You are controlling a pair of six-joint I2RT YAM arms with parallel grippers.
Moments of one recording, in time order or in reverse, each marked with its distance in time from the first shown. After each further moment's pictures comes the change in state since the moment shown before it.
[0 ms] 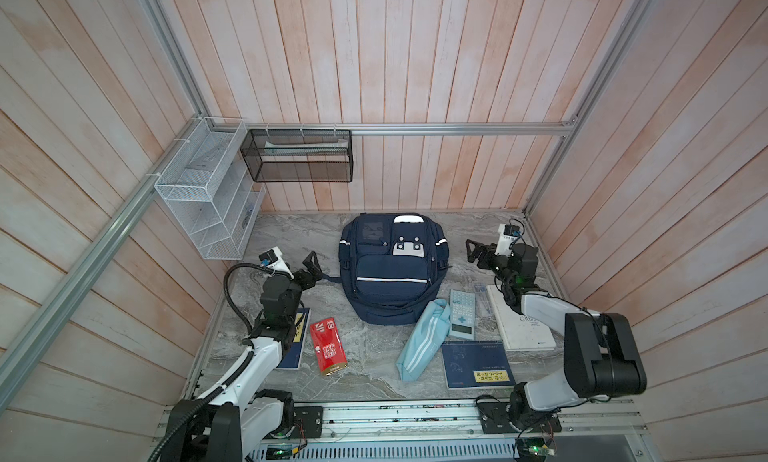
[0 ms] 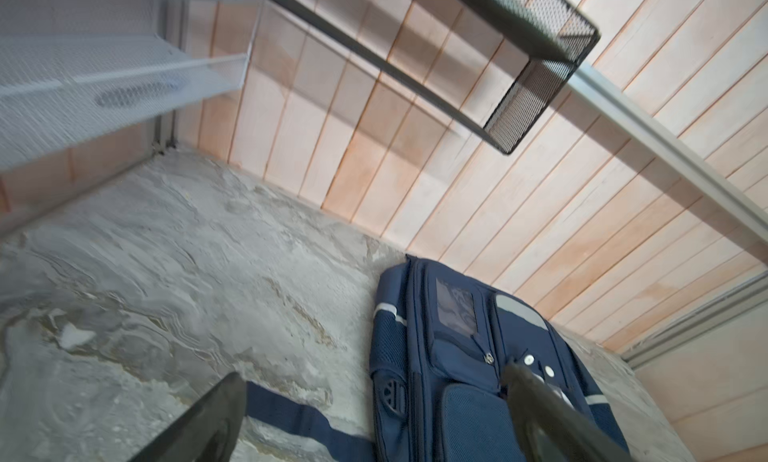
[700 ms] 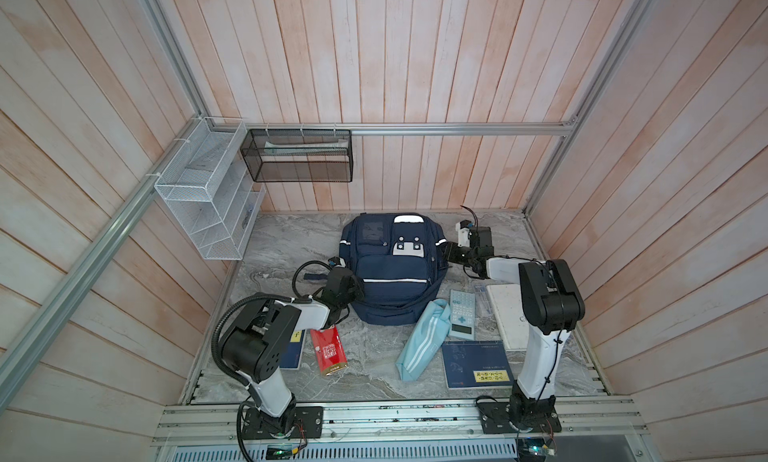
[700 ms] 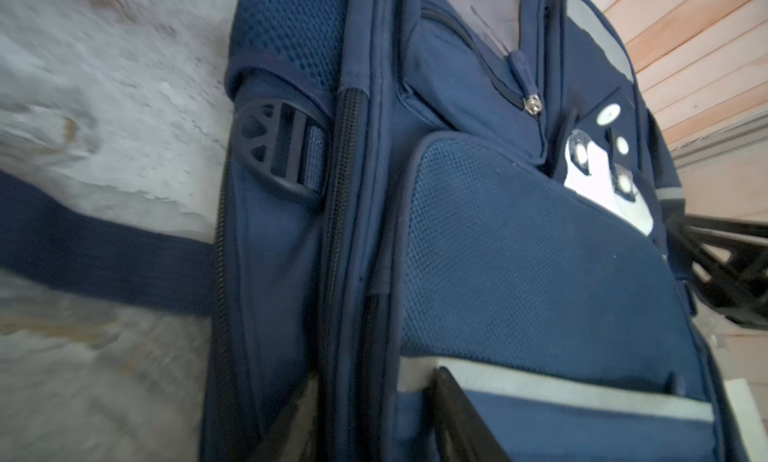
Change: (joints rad) left arm -0.268 0.650 0.246 -0.052 0.073 -0.201; right arm 0.106 0.467 0.435 -0.323 -0.102 0.018
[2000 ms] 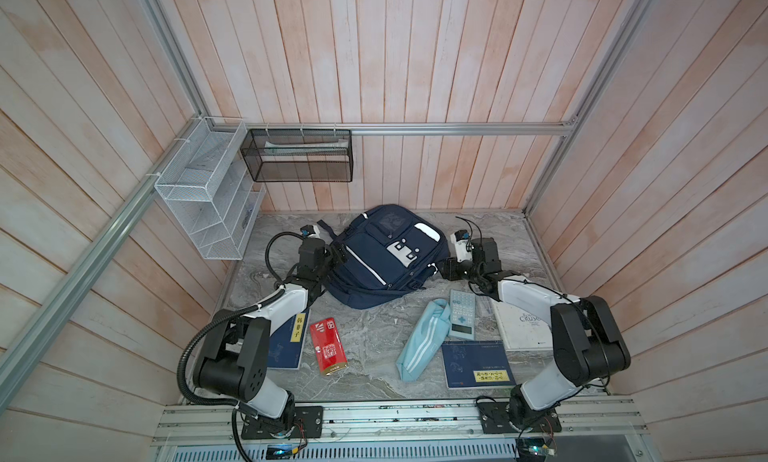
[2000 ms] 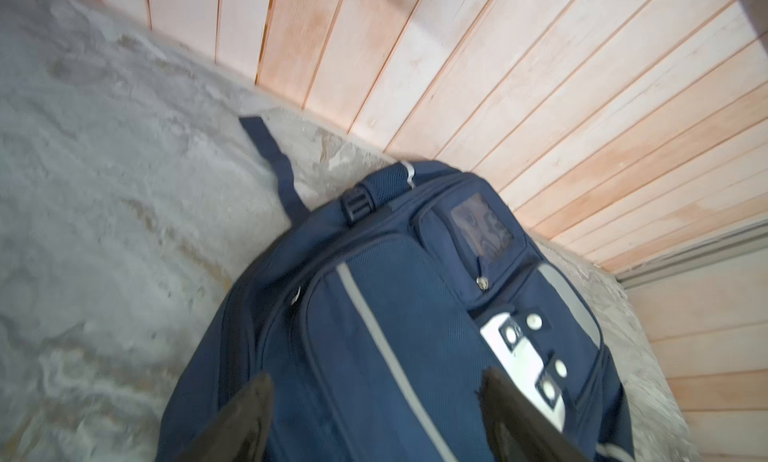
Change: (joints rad) left arm 0.169 -0.251 0.089 -0.157 0.001 0.112; right arm 0.114 -0.431 -0.285 -0.137 0.124 -0.241
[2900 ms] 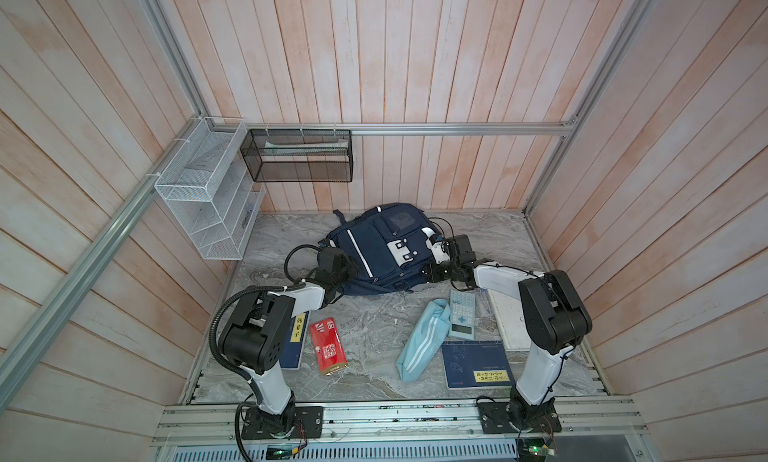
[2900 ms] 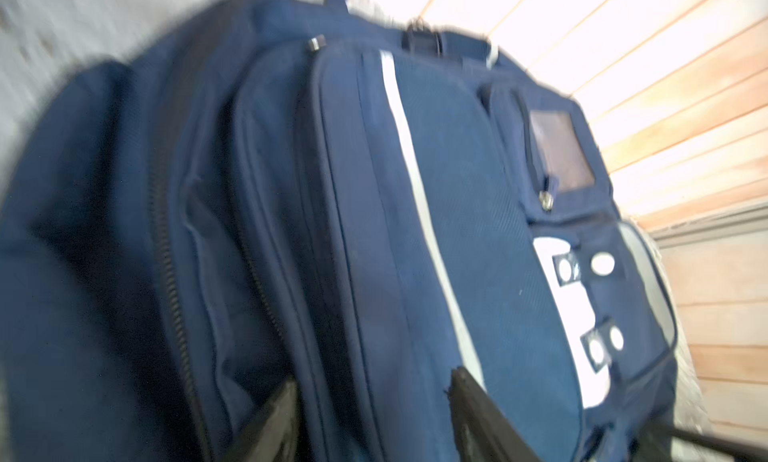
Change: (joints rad) left arm -0.075 0.232 0.089 0.019 -0.015 -0.091; right arm 0.103 0.231 0.192 -0.164 -0.047 -0.041
